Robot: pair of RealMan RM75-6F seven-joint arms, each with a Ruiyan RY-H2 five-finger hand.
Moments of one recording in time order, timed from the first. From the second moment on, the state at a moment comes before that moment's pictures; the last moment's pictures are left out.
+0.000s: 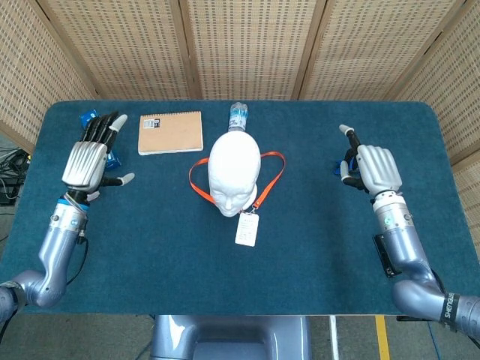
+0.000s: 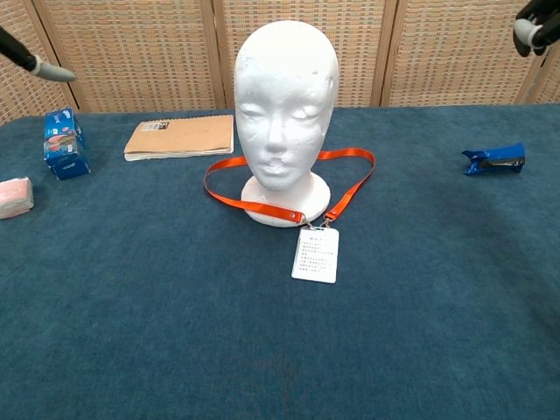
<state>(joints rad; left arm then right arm) -0.67 -1.27 -0.24 -1.53 1.17 1.22 0.10 0.74 -1.08 0.29 -1.76 -0.81 1.05 -0.17</state>
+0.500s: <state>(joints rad) -0.36 -1.16 -0.06 -1.76 1.21 1.48 0.24 0.70 -1.14 0.07 -1.85 -1.08 0.89 -0.26</state>
